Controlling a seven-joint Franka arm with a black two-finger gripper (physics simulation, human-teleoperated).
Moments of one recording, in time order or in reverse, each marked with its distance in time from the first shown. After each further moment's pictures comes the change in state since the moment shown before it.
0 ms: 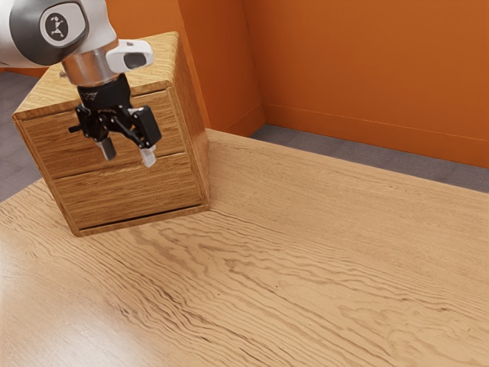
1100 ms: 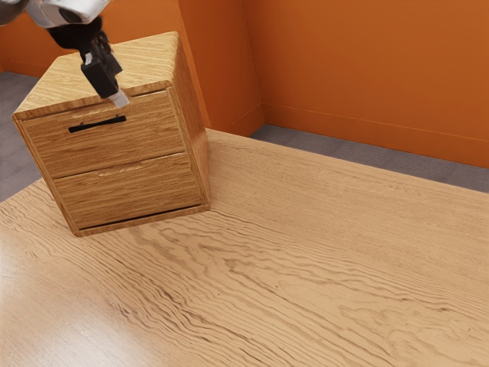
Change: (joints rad) arm 0.010 -0.005 0.037 0.180 0.002 0.183 0.916
